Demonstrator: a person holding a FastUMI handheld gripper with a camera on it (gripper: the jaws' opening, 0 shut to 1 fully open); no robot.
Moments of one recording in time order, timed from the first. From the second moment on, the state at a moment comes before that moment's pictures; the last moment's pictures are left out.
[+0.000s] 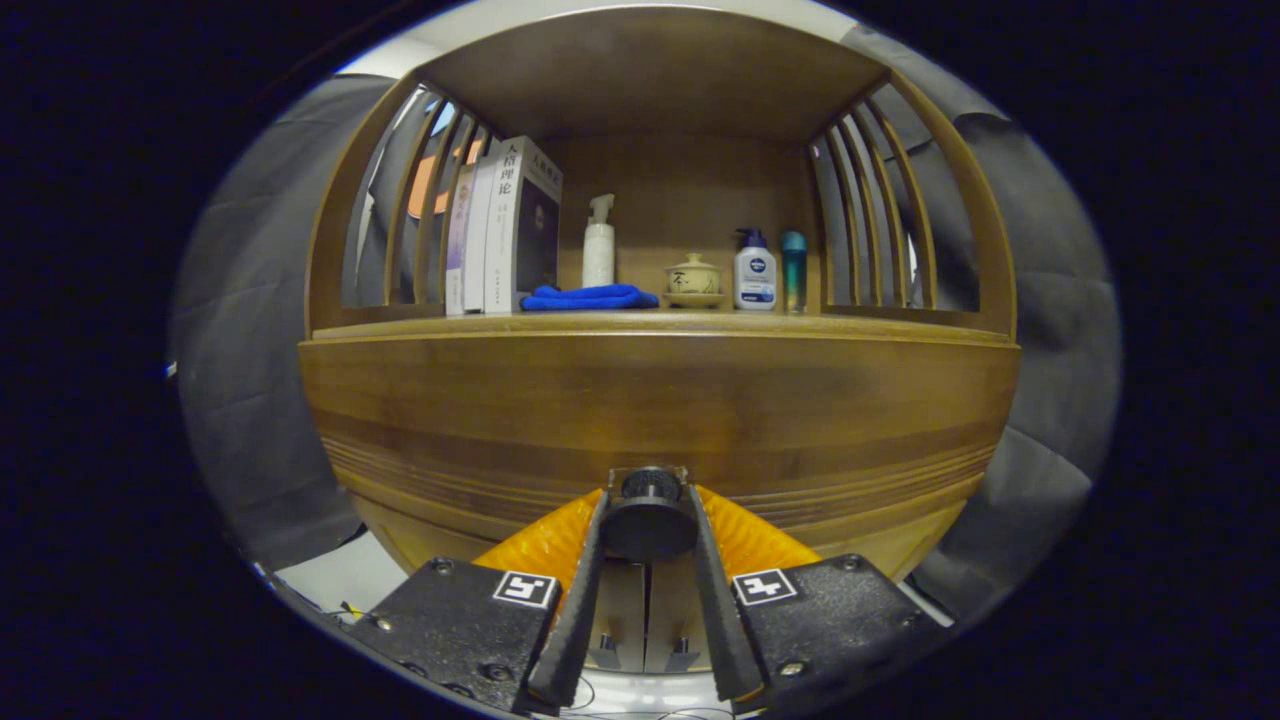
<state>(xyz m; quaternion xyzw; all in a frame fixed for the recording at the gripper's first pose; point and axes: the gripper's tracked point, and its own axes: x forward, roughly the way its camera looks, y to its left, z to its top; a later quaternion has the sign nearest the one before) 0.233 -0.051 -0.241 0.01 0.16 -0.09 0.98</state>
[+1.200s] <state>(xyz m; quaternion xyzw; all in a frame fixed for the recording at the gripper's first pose) 0.093 -0.029 -0.242 0.01 0.18 -0.09 0.98</state>
